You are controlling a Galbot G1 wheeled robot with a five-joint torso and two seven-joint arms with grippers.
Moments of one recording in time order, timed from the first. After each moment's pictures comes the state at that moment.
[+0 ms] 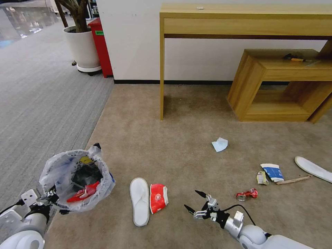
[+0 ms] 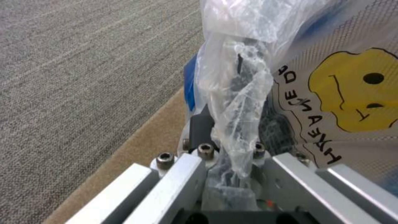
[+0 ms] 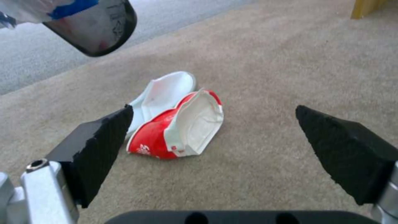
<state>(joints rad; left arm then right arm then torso) 1.64 -1.26 -0.96 -1.99 -0.86 0.35 -0.28 -0.87 0.80 -0.63 1.20 0.87 0.68 -0.33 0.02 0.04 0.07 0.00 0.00</state>
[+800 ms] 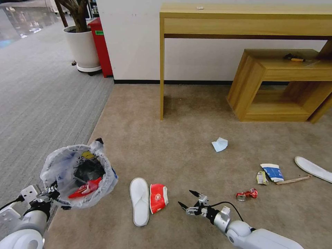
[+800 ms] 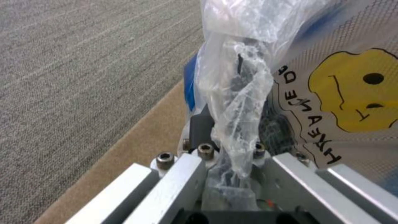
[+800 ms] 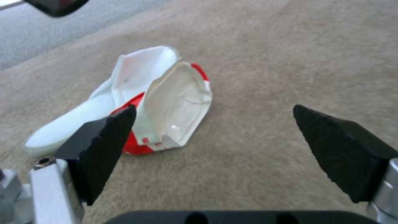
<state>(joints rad) 1.65 -1.25 -0.96 -2.07 -0.89 0.36 -0.29 -0.74 0.97 -0.76 0.97 0.96 0.62 -0.34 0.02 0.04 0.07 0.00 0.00</state>
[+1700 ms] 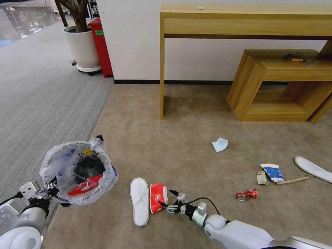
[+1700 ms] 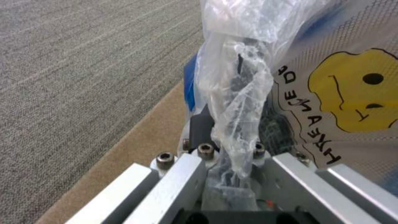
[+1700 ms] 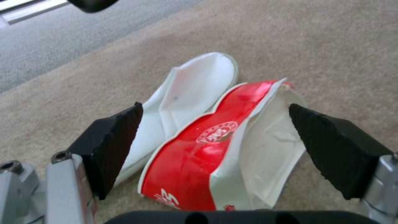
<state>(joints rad) 1.64 -1.24 -0.96 -2.09 -0.90 0.36 -0.30 -0.67 1.14 -0.86 0.89 0.96 0.60 -0.32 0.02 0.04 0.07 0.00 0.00</state>
